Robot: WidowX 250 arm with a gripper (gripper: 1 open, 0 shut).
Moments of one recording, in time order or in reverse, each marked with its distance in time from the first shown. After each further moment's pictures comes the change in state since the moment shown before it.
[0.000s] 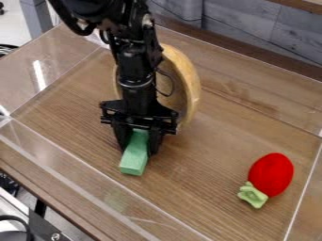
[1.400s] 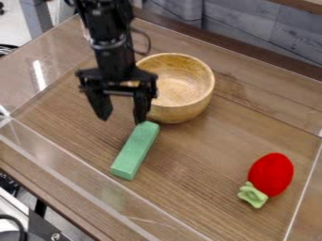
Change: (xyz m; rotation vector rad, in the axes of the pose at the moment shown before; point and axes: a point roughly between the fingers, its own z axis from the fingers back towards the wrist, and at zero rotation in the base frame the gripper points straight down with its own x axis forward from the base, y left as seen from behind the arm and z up) arm 0.005 0.021 0.050 -0.061 -0.050 0.074
